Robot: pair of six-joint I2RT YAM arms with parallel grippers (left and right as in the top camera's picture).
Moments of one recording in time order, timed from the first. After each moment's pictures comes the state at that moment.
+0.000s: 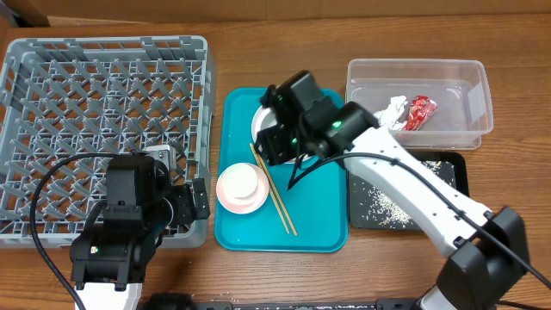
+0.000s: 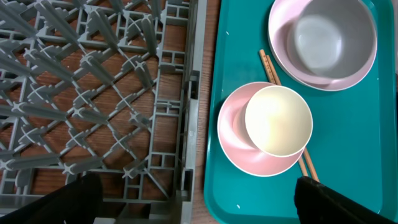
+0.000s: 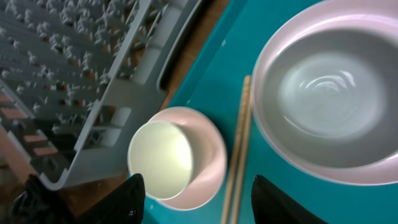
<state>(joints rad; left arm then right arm) -0.05 0.87 0.95 -1.04 0.05 -0.19 0.69 1.76 1.52 -0.79 -0.31 0.29</state>
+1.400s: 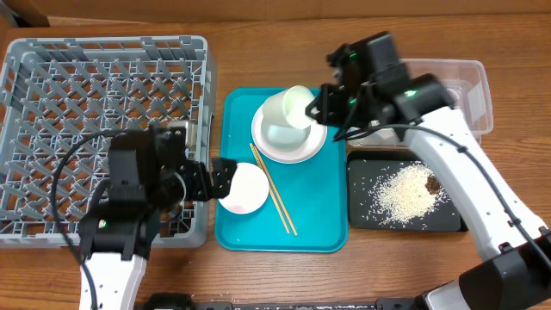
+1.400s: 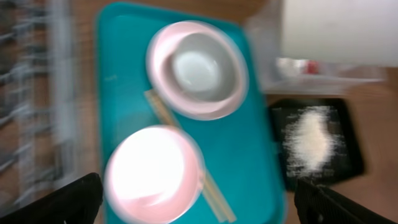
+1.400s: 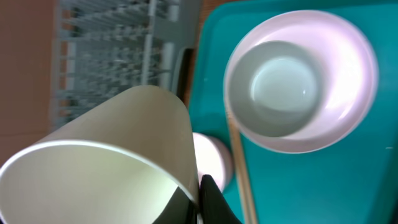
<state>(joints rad) -0.05 0.99 0.95 -0.79 0.45 -0.21 0.37 1.67 1.58 -0.88 -0.55 0.48</state>
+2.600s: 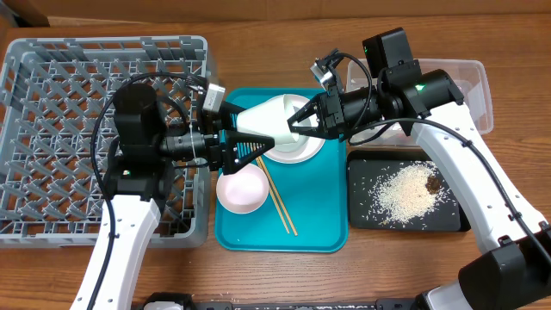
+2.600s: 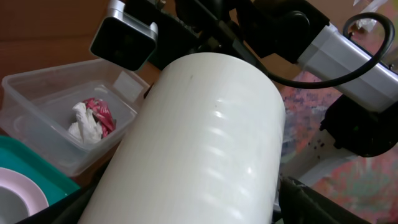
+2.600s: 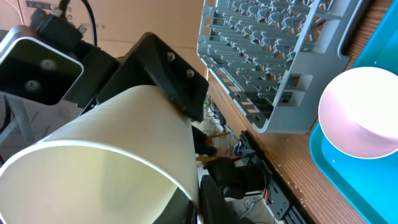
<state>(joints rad) -0.07 1.25 0.95 -0.01 1.33 -0.34 0.34 1.68 1.58 -0.91 -1.22 0.42</state>
